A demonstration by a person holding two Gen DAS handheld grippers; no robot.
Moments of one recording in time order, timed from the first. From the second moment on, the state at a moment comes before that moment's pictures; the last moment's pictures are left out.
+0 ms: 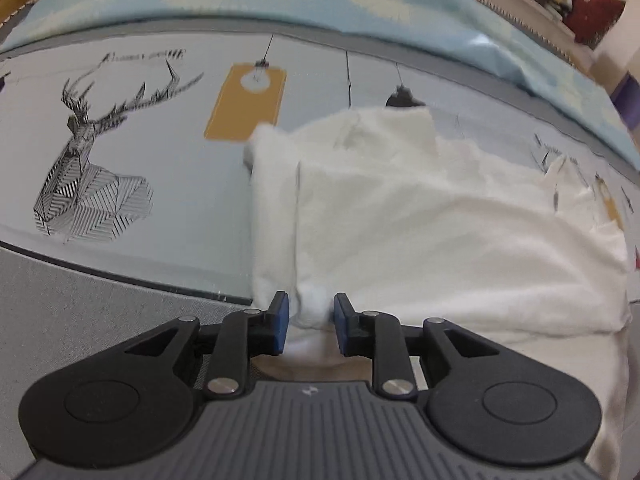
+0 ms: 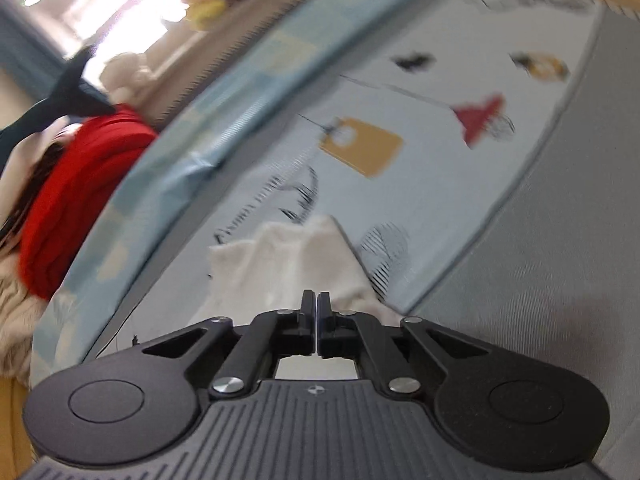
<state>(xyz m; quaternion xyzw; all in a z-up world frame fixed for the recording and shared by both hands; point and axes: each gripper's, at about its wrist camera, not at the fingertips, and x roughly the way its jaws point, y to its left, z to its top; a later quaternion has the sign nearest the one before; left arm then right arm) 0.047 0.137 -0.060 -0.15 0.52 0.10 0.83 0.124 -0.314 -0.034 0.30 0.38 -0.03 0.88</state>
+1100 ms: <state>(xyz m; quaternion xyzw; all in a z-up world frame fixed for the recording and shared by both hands) 0.040 0.157 -0.019 -0.15 0.48 0.10 0.86 0.267 -0.256 -0.038 -0.01 0.45 0.06 0.89</state>
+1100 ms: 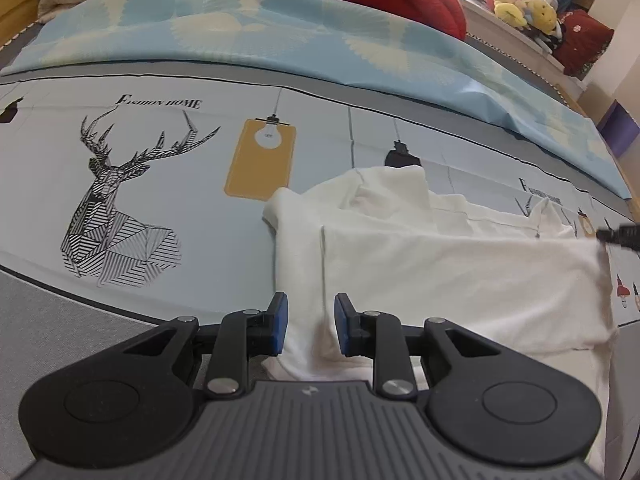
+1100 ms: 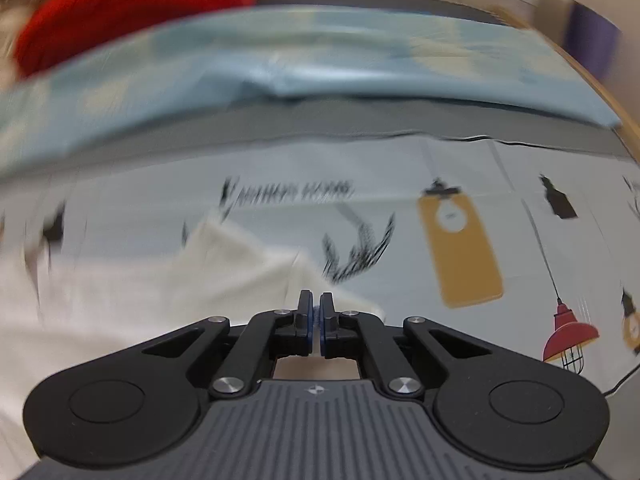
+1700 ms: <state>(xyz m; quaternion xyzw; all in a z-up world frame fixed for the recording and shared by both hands) 0.044 0.146 -0.061 -0.14 0.52 0.06 0.84 0.153 -0.292 -0.073 0.03 0.45 0.05 0.89</state>
